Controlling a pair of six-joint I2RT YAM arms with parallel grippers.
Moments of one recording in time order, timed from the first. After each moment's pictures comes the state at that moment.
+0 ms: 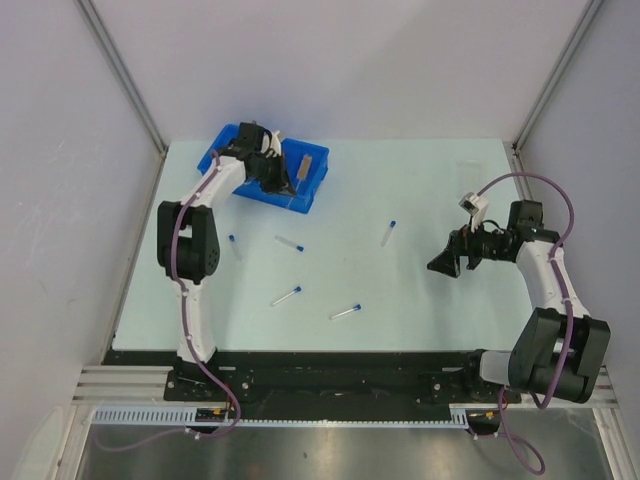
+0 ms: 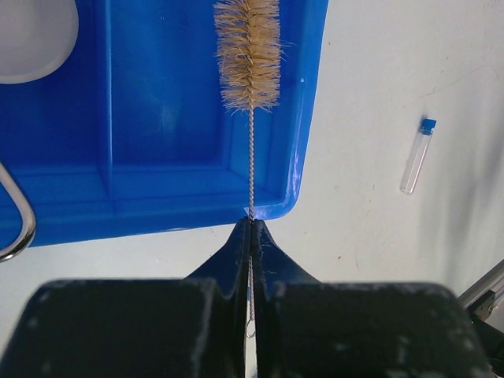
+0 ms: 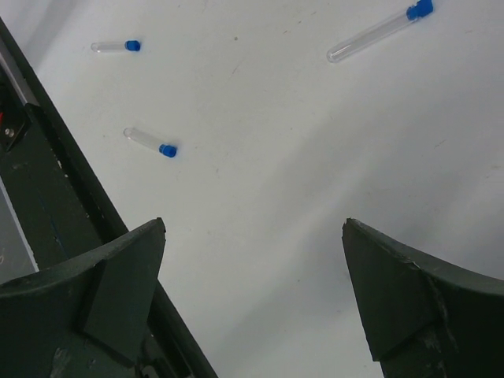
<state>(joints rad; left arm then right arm) -0.20 2.15 1.85 -0.66 0.45 -0.28 -0.24 1.30 0.91 -0.77 -1.02 -0.62</state>
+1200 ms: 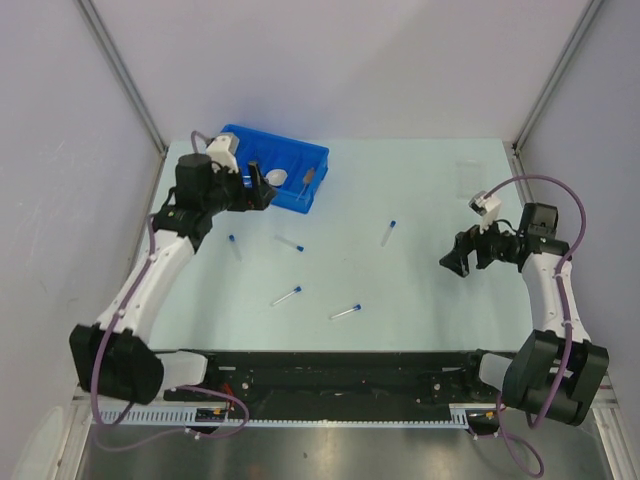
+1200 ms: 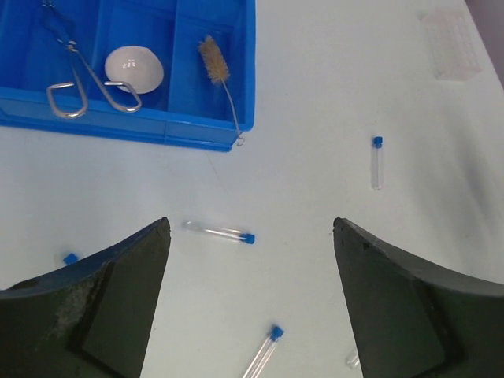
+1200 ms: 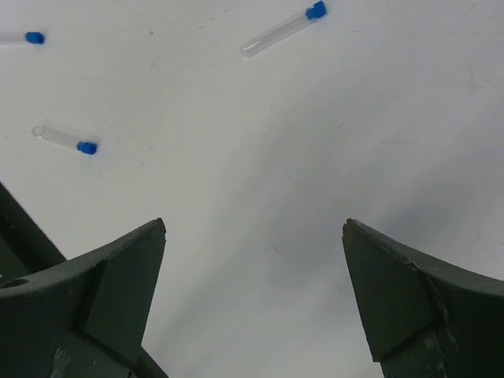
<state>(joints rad) -0.19 1.33 1.19 -0.33 0.28 -0.24 -0.29 1.20 0.88 -0.70 -0.90 -0.65</state>
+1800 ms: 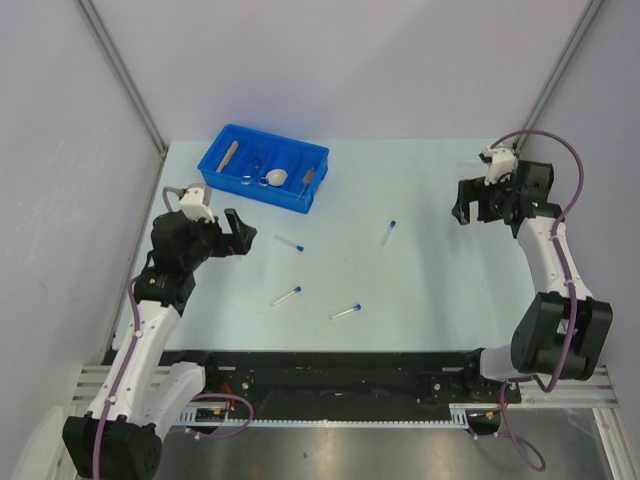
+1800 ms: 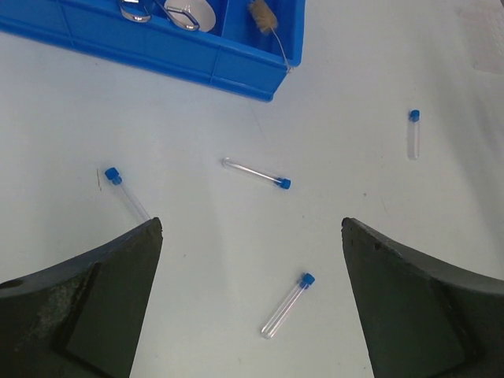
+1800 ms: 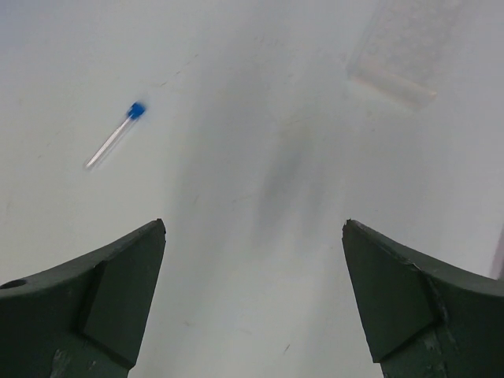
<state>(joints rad) -0.09 0.85 0.76 -0.29 0.24 -0.23 -0.20 1.36 1.11 -0.46 -0.47 -0.30</state>
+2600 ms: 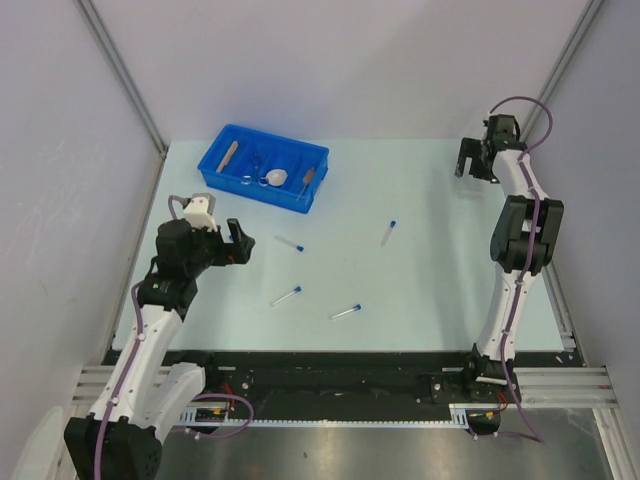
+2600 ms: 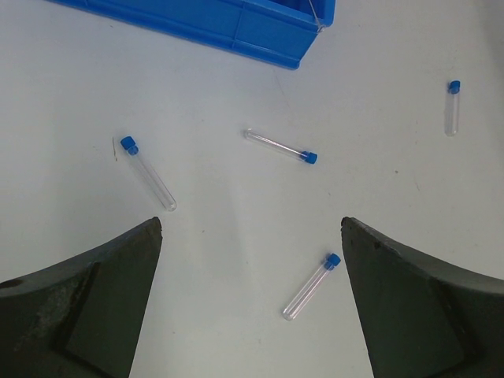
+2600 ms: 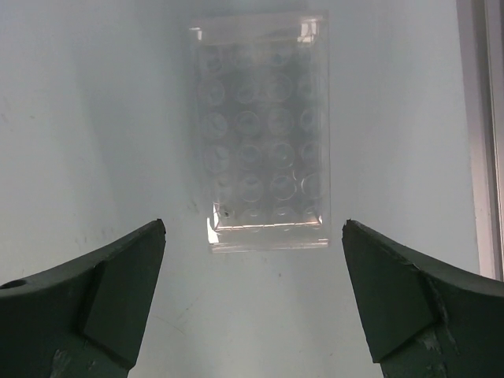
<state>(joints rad) -0.09 0.80 0.68 -0.31 0.20 -0.18 -0.14 2.24 1.97 -0.57 0.04 0.06</state>
